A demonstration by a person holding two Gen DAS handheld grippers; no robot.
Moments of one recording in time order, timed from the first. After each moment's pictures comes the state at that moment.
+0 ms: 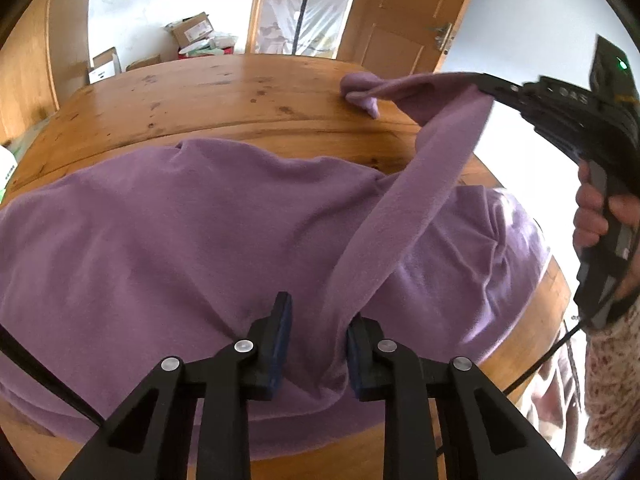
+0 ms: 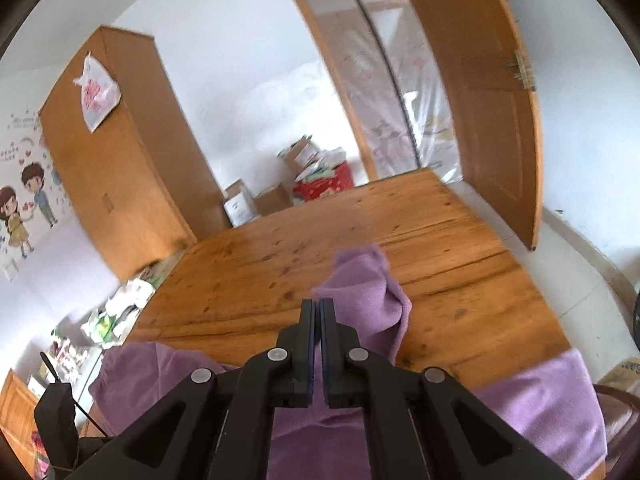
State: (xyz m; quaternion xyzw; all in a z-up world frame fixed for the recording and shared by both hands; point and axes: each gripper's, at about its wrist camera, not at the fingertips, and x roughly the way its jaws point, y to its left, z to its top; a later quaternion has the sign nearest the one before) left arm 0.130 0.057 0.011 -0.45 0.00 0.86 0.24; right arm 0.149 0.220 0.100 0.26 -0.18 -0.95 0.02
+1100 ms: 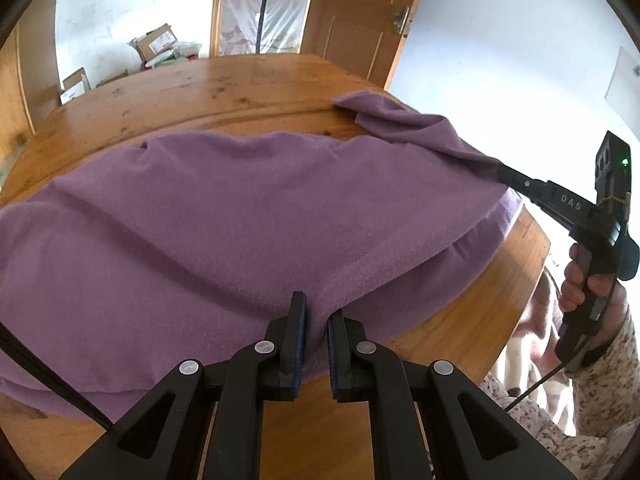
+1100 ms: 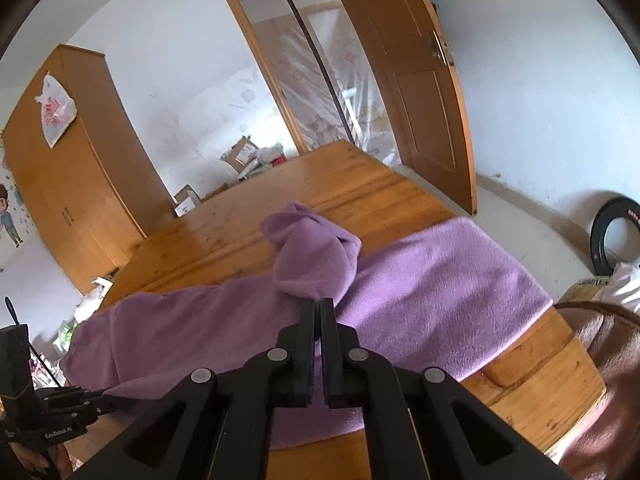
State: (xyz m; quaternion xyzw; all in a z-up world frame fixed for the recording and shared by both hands) left arm 0.165 0.058 0.010 -0.43 0.04 0.85 0.29; right arm 0.263 0.241 0.029 0.26 -0.21 -0.94 -0.08
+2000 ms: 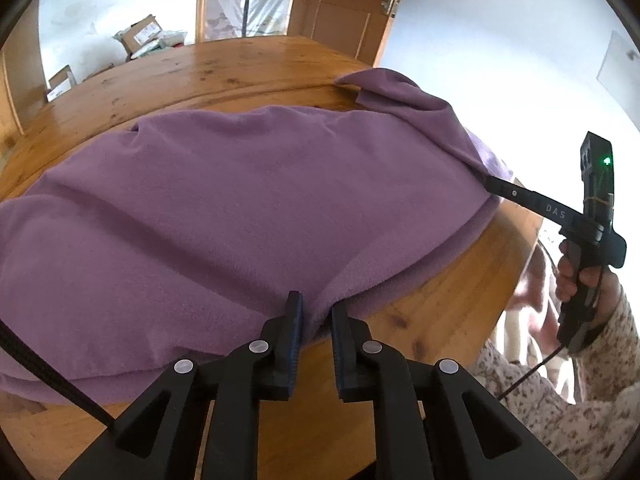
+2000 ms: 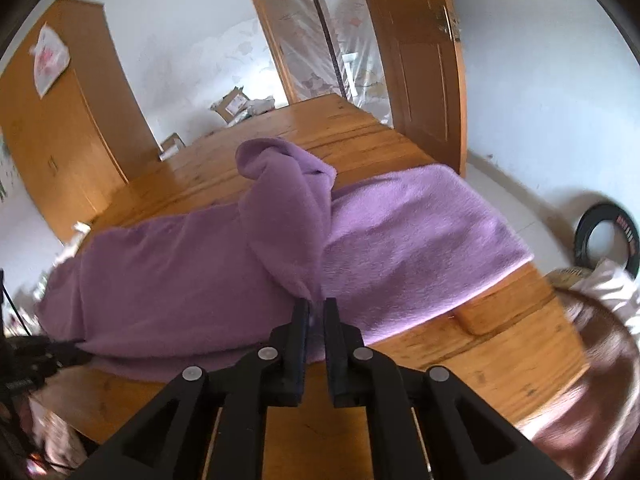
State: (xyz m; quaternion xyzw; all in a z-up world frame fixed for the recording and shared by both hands) left arm 0.168 0.053 -0.002 -0.47 0.06 0.82 0.31; right arm 0.278 0.240 -0.004 0.36 -0.16 -0.92 -0.09
